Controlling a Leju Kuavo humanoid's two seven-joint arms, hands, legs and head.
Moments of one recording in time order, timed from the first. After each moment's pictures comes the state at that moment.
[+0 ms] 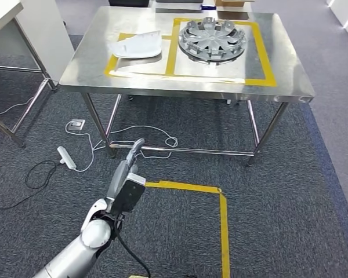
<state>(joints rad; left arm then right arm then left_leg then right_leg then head) -0.26 0.00 -0.61 -1.33 -0.08 0.47 -0.26 0.00 -0.27 1.41 -0.74 -1.10 -0.58 -0.15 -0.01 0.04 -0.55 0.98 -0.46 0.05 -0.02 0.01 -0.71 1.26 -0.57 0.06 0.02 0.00</state>
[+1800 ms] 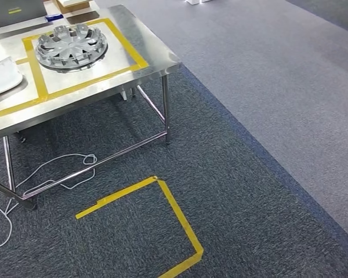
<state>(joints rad) 0.26 0.13 -0.43 -0.75 0.15 0.52 0.02 0.08 -0.33 1.36 -0.90 -1.08 -0.69 -0.09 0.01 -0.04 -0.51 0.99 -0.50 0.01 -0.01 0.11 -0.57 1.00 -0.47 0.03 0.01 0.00</state>
